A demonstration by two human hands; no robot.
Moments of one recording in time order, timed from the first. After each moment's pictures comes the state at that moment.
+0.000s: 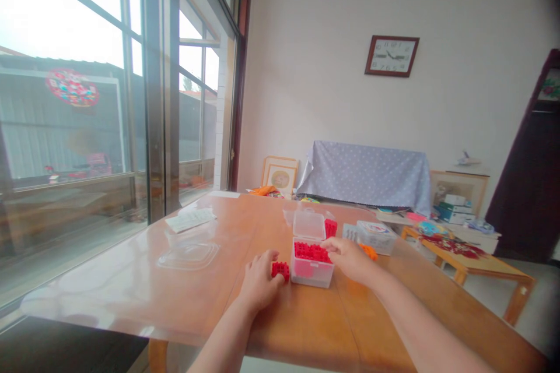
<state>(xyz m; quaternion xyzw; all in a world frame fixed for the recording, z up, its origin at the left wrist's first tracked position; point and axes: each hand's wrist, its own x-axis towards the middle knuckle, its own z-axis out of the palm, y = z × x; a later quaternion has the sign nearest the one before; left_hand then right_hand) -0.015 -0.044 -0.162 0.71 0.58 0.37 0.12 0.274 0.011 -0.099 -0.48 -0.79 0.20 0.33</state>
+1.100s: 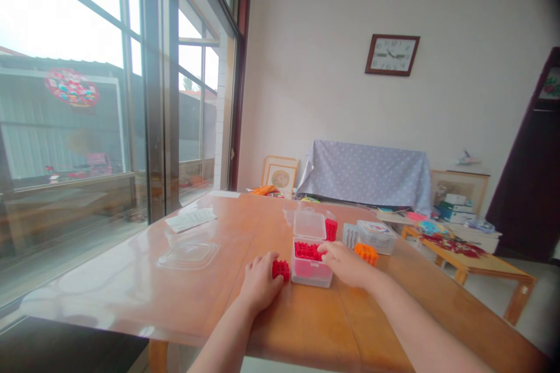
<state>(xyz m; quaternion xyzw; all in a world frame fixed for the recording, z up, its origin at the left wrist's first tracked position) -0.016 -0.042 -0.163 0.74 0.60 0.31 0.09 0.261 -0.006 -0.090 -0.50 -0.84 0.10 0.21</state>
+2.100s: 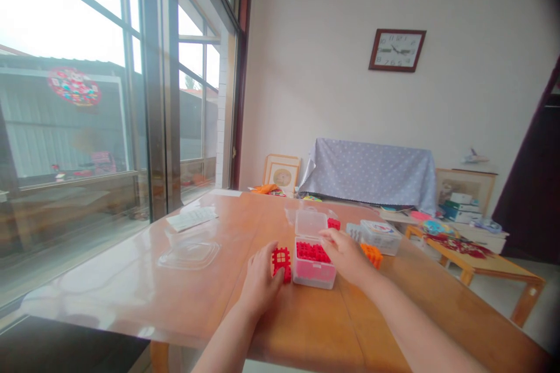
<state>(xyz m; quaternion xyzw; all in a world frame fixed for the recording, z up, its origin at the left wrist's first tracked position) -0.017 -0.039 -0.171 0.72 0.54 0.43 0.04 0.245 -0.009 -0.080 -0.49 -0.79 0.07 0.36</state>
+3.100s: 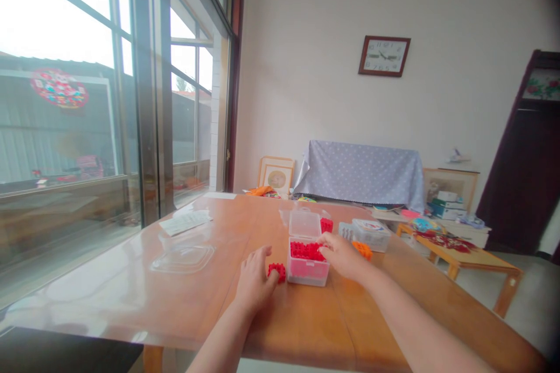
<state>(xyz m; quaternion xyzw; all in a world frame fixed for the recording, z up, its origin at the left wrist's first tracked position) -0.016 -0.041 -0.164 0.71 0.57 0.41 0.03 0.266 0.007 -0.092 -0.50 -0.80 0.14 0.31</state>
